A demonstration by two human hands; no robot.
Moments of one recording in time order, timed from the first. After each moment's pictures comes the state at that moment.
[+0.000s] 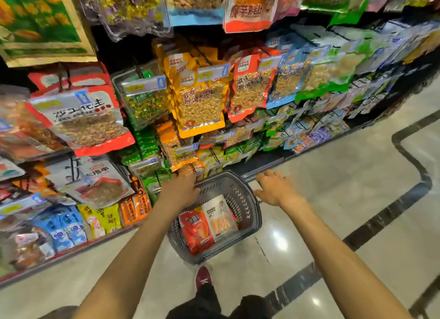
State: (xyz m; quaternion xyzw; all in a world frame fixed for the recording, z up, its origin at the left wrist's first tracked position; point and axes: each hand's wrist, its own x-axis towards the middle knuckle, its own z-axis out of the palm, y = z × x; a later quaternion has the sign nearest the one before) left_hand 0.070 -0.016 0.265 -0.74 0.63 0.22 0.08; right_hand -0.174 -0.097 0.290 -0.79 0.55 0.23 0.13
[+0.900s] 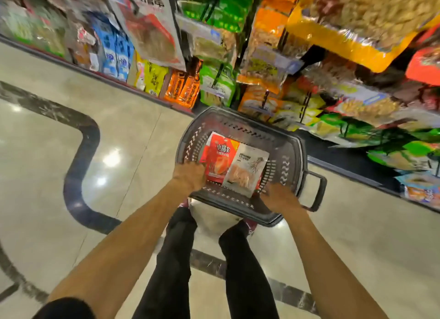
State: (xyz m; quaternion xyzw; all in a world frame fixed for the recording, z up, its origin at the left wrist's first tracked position) left_hand 0.000 -0.005 -0.031 -0.85 0.29 0.42 0.12; right_hand -0.160 -0.200 -0.034 -0.81 0.30 0.43 0.25
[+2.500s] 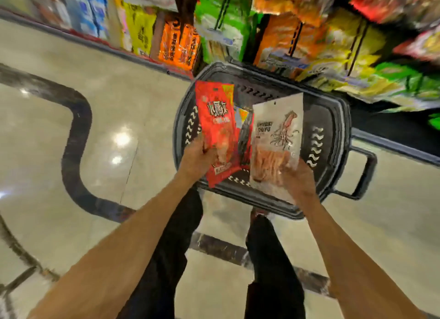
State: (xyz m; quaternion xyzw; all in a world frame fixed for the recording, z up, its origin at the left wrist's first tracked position) left_hand -0.018 0.019 -0.176 -0.85 0.08 0.36 -0.38; right_hand -0.192 -0.192 -0.197 -0.73 0.52 0.19 0.40
